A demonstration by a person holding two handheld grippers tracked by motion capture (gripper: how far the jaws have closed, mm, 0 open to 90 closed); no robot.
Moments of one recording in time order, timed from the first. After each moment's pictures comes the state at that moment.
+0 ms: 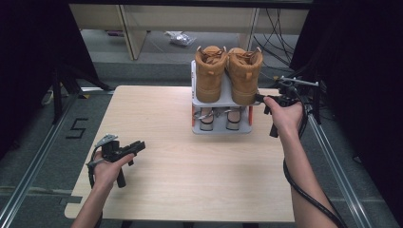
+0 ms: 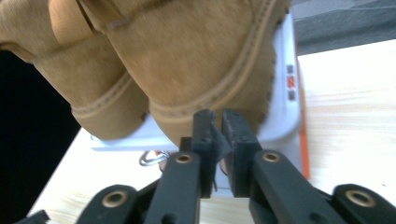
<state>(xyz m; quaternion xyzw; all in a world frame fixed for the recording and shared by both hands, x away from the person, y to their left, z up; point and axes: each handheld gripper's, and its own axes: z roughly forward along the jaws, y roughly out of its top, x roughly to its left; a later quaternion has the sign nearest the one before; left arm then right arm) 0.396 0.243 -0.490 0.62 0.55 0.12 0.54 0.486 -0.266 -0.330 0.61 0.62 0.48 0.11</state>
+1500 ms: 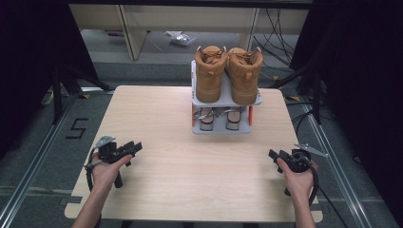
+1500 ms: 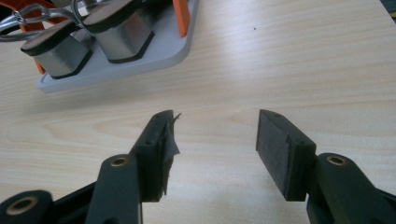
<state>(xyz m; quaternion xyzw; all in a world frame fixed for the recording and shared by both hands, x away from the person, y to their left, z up) 0.395 0.250 -0.497 0.62 0.57 0.16 0.52 0.384 -0.333 -0.493 0.64 0.61 0.44 0.18</state>
